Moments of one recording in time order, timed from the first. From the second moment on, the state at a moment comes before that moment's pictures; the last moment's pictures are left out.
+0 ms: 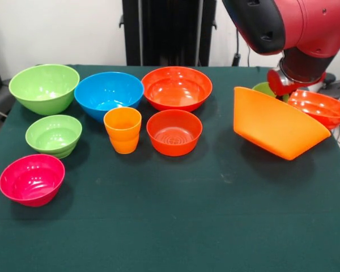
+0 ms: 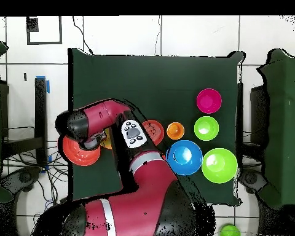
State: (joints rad) arm -0.14 -0.46 0.41 1.51 -0.41 0.95 1.79
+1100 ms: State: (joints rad) arm -0.24 -0.47 0.47 1.46 -0.50 0.95 1.79
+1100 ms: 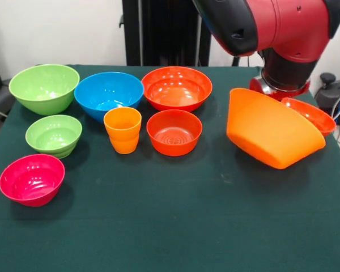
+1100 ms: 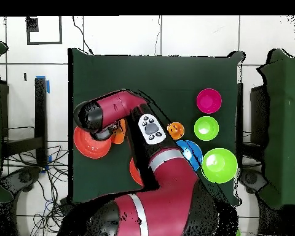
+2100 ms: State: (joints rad) arm -0.22 -0.39 0.58 1.13 -0.50 1.25 1.75
